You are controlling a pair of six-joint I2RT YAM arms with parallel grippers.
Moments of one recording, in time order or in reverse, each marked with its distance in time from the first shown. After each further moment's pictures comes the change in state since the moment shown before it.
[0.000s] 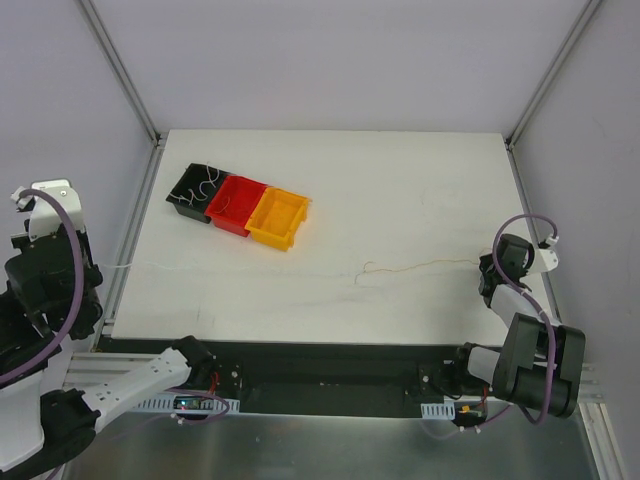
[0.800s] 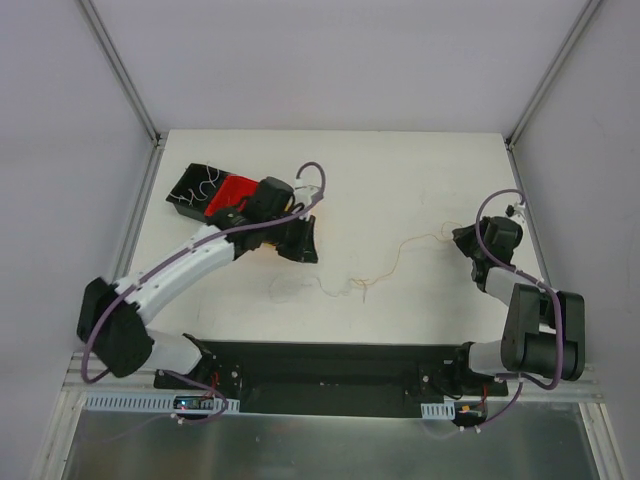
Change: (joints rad) left arm 0.046 0.536 -0.603 0.713 1.584 -0.375; right arm 0.101 0.182 0.092 0.206 -0.414 -0.116
